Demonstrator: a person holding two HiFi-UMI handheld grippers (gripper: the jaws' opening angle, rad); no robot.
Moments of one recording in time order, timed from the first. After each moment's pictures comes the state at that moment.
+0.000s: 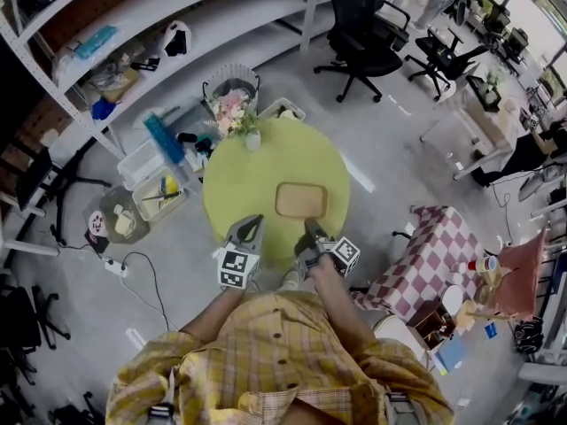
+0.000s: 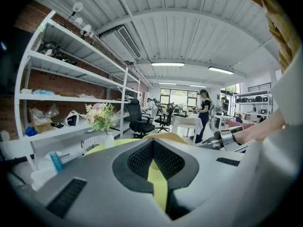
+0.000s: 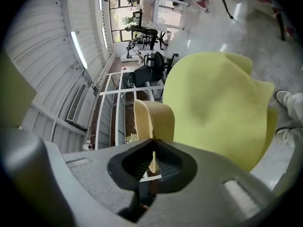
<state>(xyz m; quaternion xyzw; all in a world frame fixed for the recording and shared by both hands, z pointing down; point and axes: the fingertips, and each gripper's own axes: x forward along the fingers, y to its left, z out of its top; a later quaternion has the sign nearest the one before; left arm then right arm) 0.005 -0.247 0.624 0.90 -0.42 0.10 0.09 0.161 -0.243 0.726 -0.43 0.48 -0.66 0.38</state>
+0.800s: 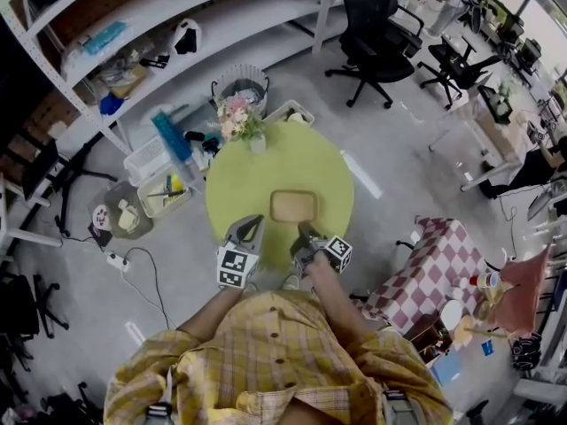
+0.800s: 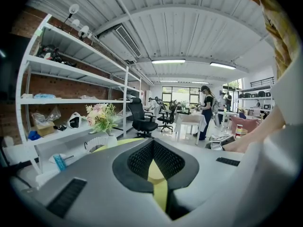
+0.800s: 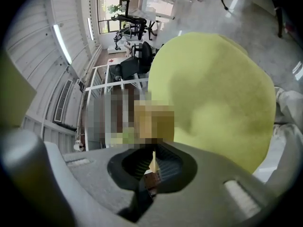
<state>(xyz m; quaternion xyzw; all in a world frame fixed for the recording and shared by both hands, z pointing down) 0.014 -0.263 0.627 0.89 -0.43 0.13 0.09 0.152 -0.270 0.791 -0.41 0.47 -0.71 0.33</state>
